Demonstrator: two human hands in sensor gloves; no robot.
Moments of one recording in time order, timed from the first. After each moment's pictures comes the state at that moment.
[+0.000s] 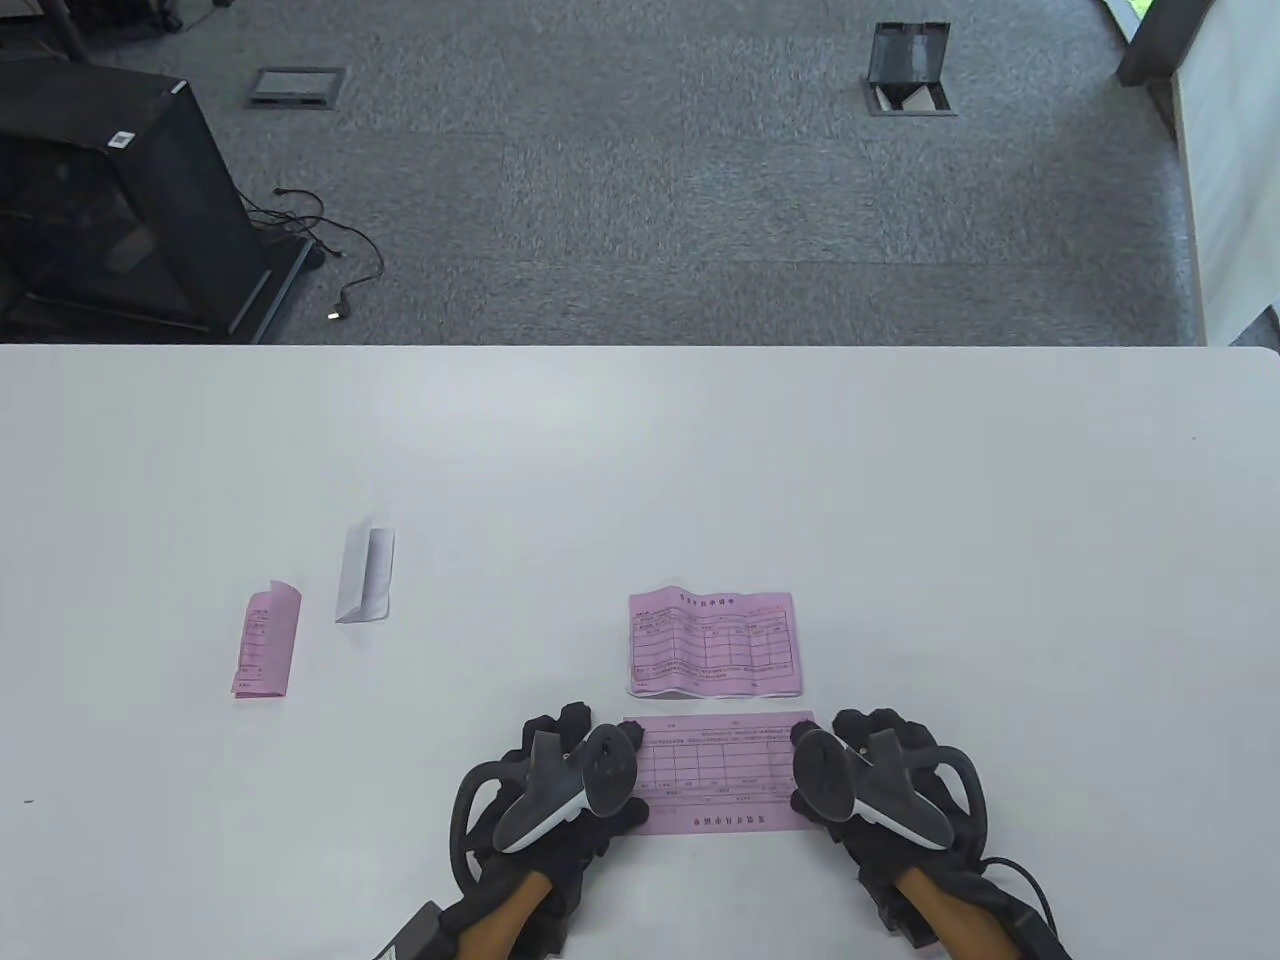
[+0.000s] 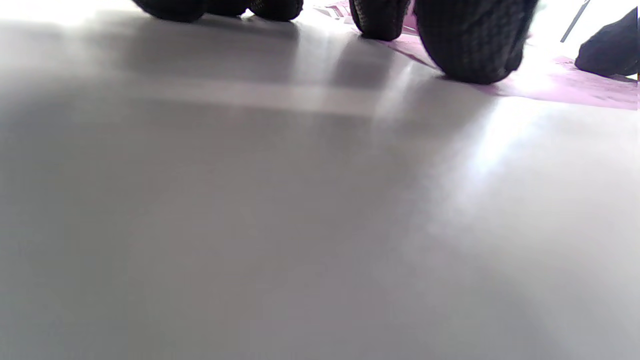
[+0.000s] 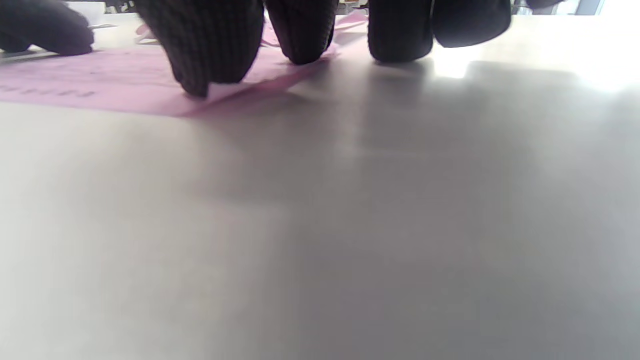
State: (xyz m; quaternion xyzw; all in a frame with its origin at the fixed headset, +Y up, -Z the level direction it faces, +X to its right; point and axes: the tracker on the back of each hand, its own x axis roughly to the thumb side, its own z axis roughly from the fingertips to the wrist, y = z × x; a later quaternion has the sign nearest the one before) left_hand -0.090 -0.780 -0.200 -0.21 -0.07 0.04 0.97; right_hand 0.178 -0.770 -0.206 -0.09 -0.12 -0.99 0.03
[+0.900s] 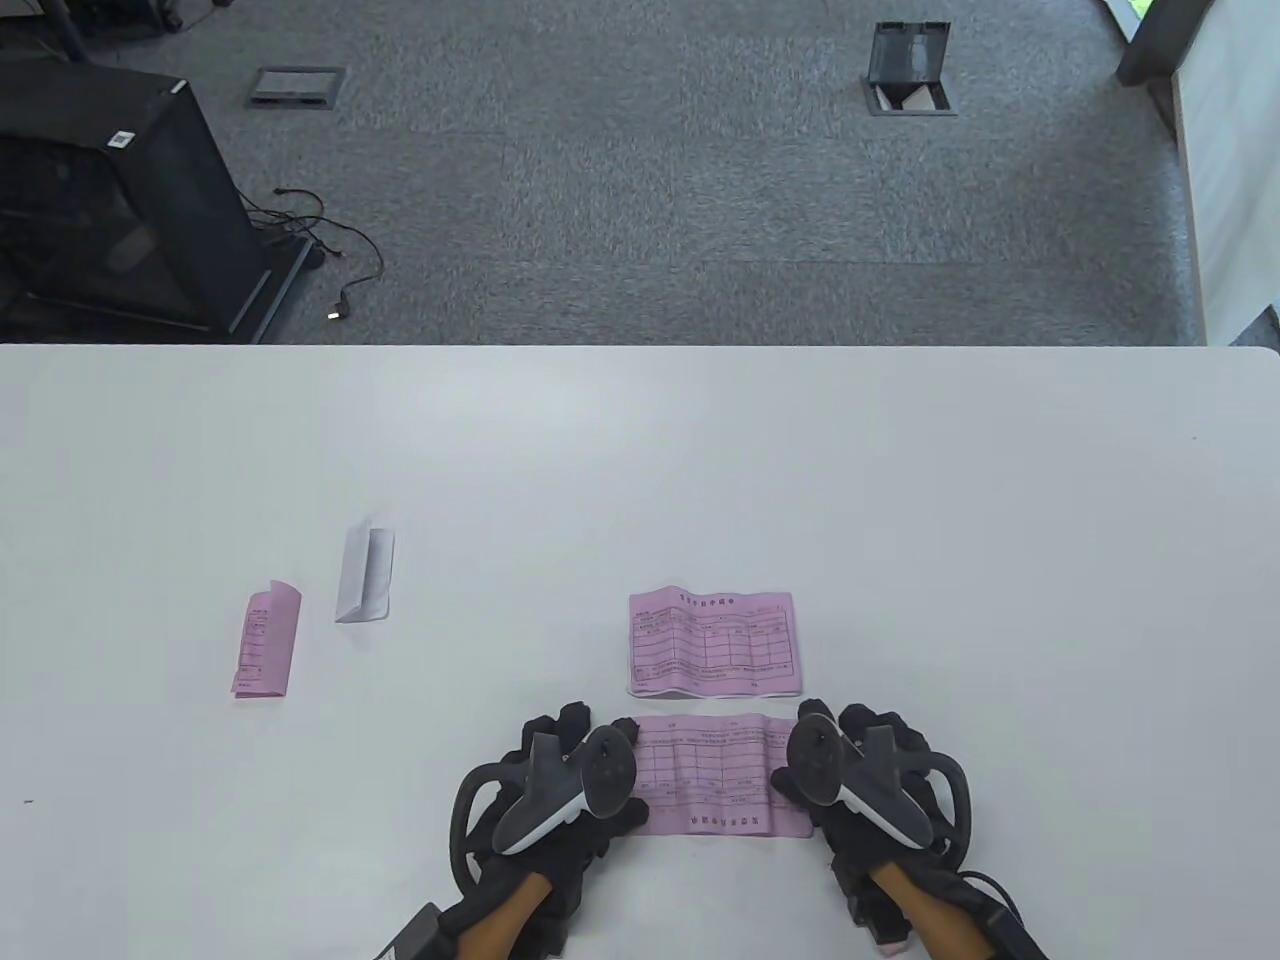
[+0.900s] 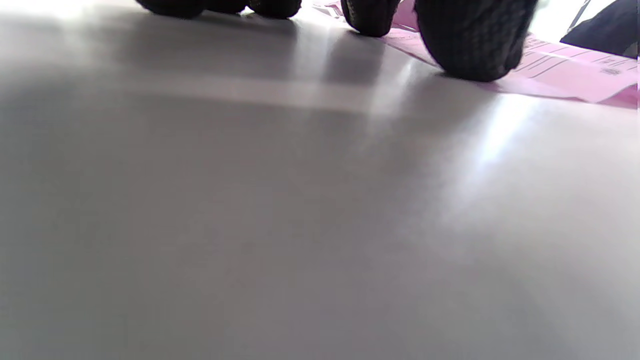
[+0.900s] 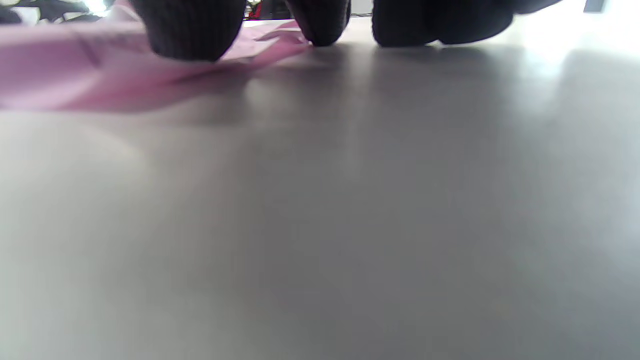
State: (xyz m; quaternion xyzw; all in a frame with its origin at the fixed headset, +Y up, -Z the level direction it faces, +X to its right) left_hand -0.090 -0.781 -0.199 -0.21 -0.07 0.04 0.97; right_hand 0.164 -0.777 -0.209 -0.03 -0.10 -0.99 0.02
